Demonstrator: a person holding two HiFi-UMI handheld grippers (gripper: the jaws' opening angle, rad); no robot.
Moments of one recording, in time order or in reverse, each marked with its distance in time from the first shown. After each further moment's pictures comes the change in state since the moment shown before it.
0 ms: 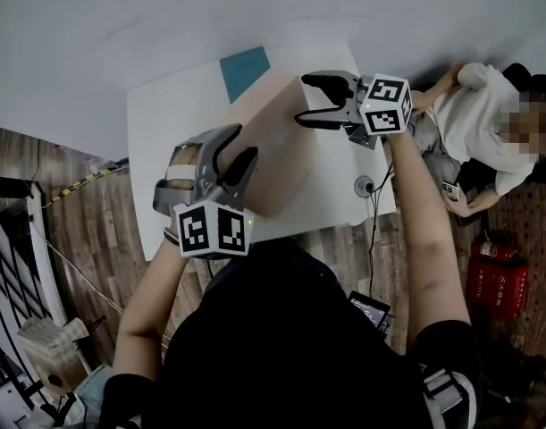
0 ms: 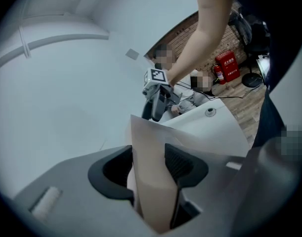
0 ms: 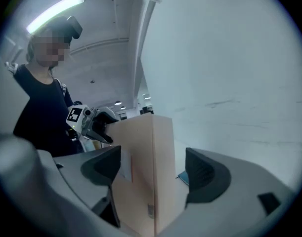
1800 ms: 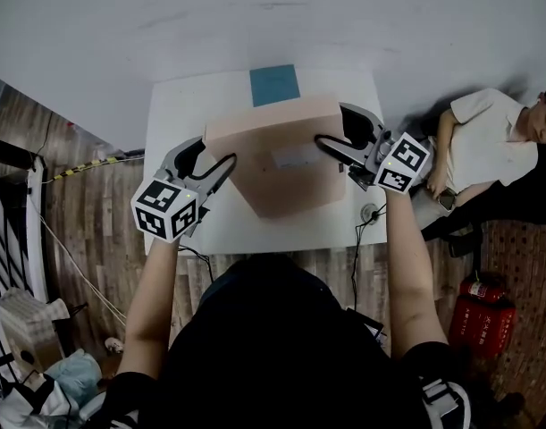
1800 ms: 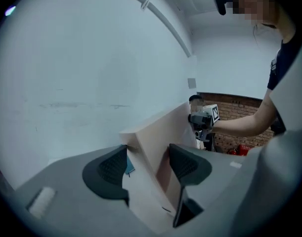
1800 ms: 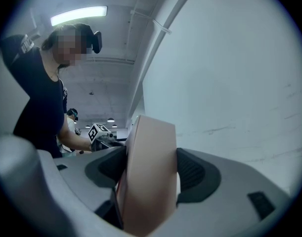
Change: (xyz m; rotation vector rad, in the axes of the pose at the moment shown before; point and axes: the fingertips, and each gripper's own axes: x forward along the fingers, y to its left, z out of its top) left arm -0.030 0.029 -0.109 -0.983 -0.196 -0.067; right arm 0.000 0.035 0.038 -0.106 -0.300 -0.119
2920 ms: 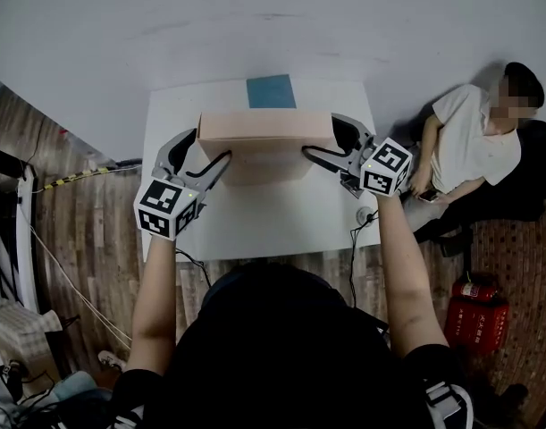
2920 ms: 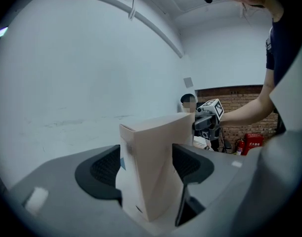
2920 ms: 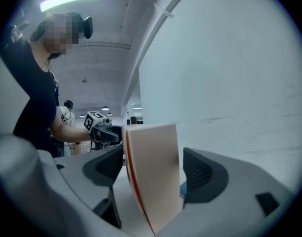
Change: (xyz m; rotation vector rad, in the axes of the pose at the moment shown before) left arm -0.014 0.020 0.014 0.145 -0.072 0.049; right arm 0.020 0.009 -0.029 0.001 0.161 -0.067
